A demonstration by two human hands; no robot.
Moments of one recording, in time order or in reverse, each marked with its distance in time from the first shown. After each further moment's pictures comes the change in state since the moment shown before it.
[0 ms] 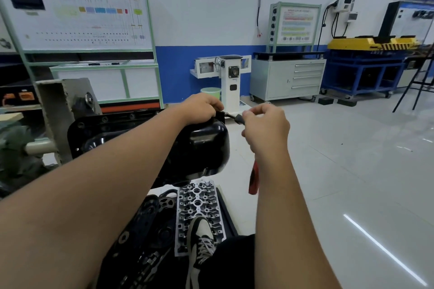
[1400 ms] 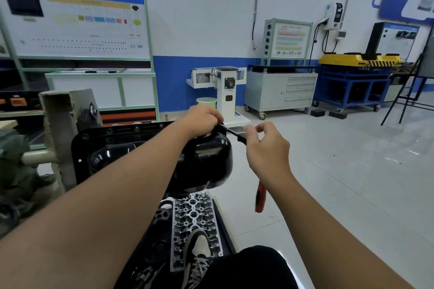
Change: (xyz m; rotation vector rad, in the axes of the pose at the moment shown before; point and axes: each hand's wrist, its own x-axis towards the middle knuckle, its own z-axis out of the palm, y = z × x) left_hand -0.005 0.000 -0.001 -0.163 0.113 -0.006; right_hand -0.003 0.021 -0.001 -0.138 -0.049 -0.174
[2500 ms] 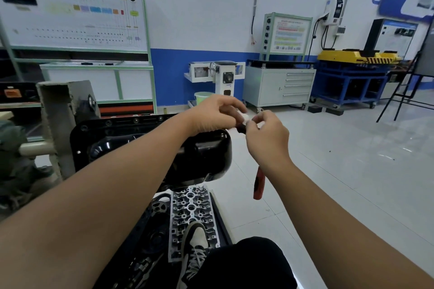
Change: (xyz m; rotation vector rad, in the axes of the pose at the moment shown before) left_hand -0.029 0.020 -0.001 -0.337 -0.233 0.253; right_hand 0.010 -0.012 -0.002 -0.025 0.024 0.004
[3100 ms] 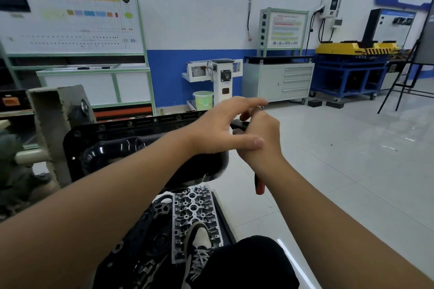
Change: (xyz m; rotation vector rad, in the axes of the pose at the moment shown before) left_hand -0.027 0.019 0.029 0.306 -0.052 0.336; right_hand -0.005 -0.007 0.001 -0.145 -0.056 -0.201
